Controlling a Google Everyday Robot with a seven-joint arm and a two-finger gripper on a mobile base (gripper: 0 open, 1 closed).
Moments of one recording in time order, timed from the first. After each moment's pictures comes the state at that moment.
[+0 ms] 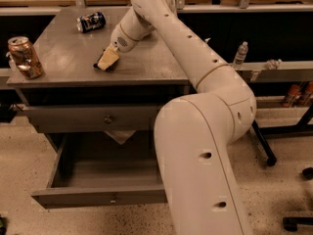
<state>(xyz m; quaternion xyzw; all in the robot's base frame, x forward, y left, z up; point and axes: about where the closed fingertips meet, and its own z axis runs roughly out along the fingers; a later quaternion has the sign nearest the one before) 0.786 0.151 0.824 -0.58 0.74 0.21 0.28</state>
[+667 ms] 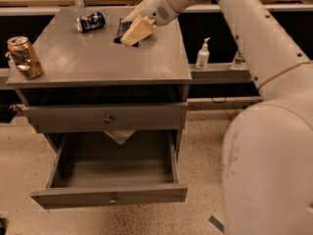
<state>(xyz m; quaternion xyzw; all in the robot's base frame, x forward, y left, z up) 0.716 0.063 0.957 -0.64 0.63 0.22 0.38</state>
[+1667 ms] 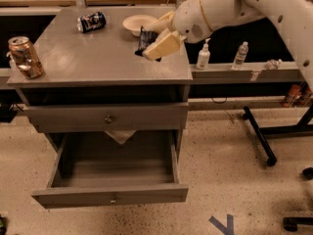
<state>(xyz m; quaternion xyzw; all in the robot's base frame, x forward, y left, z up) 0.642 -0.006 0.963 -0.62 0.62 0.23 0.42</state>
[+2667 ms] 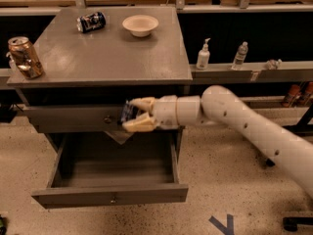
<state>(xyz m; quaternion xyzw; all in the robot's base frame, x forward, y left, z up) 0.593 0.059 0.753 -0.52 0.60 0.36 0.49</state>
